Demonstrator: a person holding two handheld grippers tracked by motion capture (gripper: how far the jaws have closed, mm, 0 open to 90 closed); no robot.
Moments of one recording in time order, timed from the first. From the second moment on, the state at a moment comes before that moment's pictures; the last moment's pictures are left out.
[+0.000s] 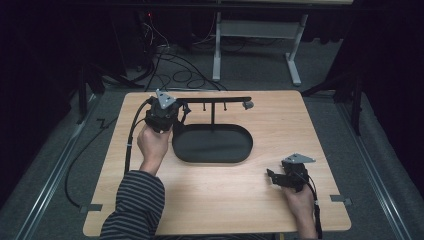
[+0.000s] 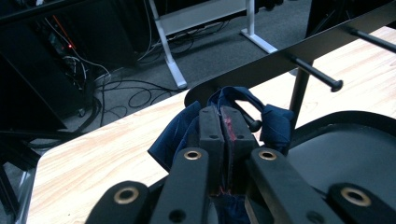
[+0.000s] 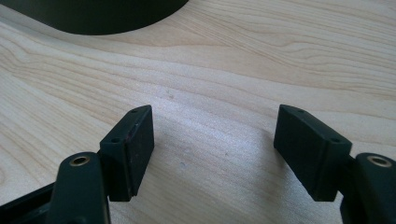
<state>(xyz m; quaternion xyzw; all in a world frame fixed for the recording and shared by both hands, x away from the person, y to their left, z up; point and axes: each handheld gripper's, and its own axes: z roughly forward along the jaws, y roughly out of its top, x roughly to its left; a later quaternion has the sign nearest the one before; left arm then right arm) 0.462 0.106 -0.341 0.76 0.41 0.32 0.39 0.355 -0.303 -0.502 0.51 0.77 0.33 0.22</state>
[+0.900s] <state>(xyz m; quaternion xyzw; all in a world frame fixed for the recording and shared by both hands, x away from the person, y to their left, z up) 0.463 0.112 -0.354 0.76 0.42 0.31 0.38 0.355 -0.303 -0.502 0.50 0.77 0.33 0.22</state>
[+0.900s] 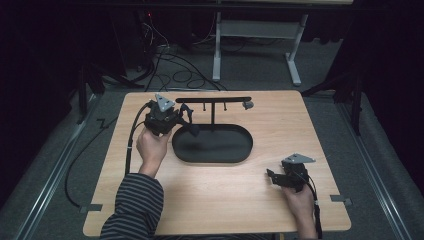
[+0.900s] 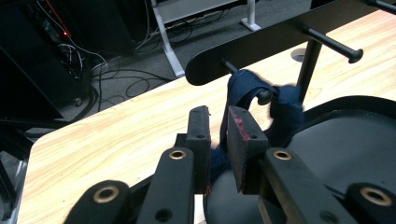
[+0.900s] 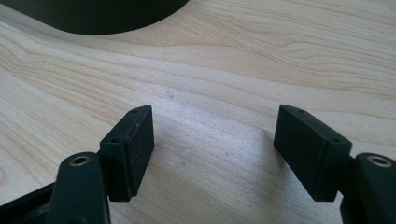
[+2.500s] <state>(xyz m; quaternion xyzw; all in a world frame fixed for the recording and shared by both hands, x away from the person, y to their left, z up) 0.425 0.163 -0.353 0.75 0.43 0.26 0.42 0.355 -0.302 -0.502 0.50 0.77 0.32 0.22</state>
